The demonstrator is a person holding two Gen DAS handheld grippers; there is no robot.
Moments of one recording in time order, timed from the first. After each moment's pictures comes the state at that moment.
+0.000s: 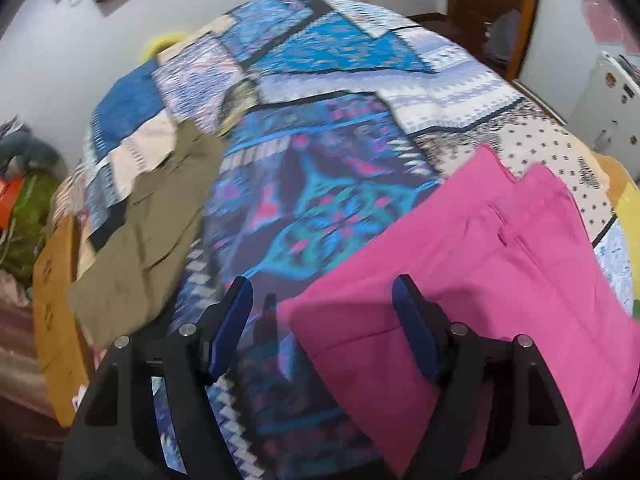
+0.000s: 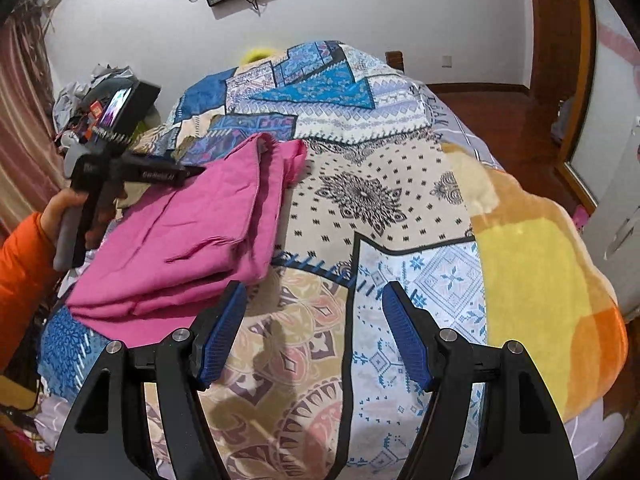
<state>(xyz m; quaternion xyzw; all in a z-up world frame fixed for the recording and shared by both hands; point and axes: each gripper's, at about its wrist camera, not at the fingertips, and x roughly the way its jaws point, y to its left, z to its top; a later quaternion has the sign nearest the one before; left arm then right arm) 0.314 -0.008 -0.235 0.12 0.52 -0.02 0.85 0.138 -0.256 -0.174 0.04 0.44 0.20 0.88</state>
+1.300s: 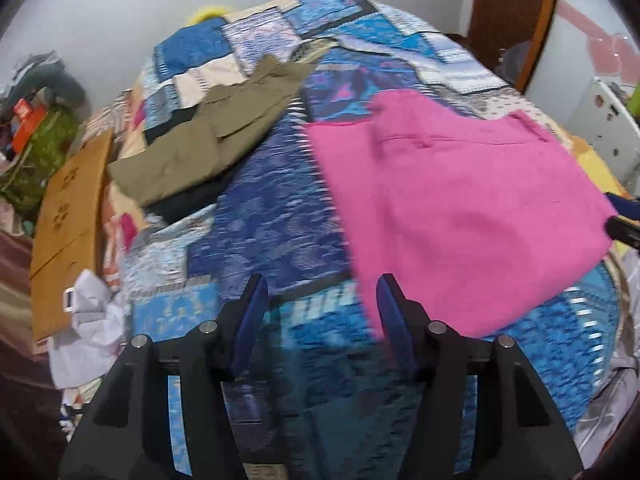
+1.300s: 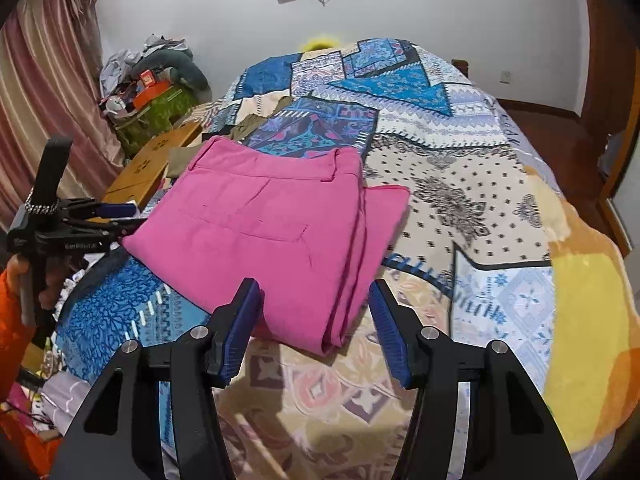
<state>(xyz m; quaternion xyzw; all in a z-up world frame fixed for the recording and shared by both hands) 0.150 0.071 -0.215 0.05 0.51 0.00 0.86 0.127 -0.200 -0.175 0.00 0.43 0.28 0.86</state>
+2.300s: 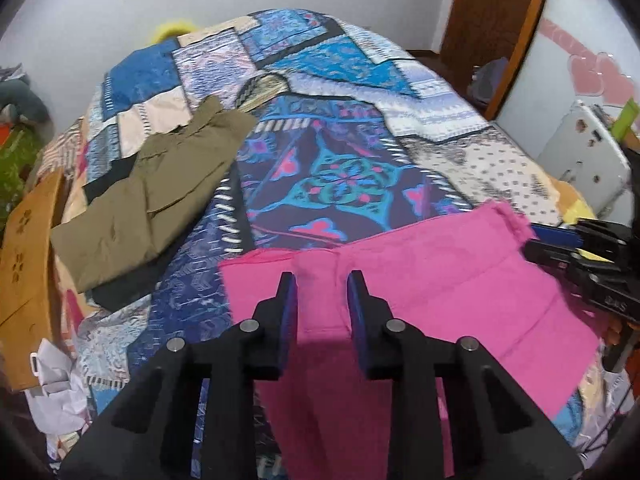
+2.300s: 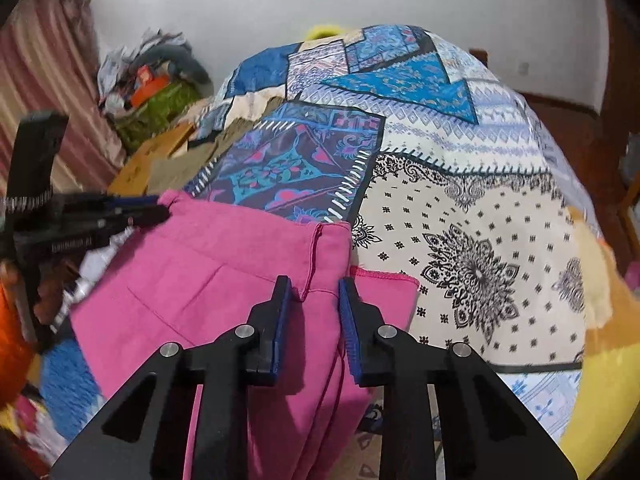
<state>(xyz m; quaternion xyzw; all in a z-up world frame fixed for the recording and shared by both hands) 0.253 0.029 -0.217 0.02 0.49 -0.06 0.87 0.222 -0.175 -0.196 0.00 0.44 0.32 0.84</state>
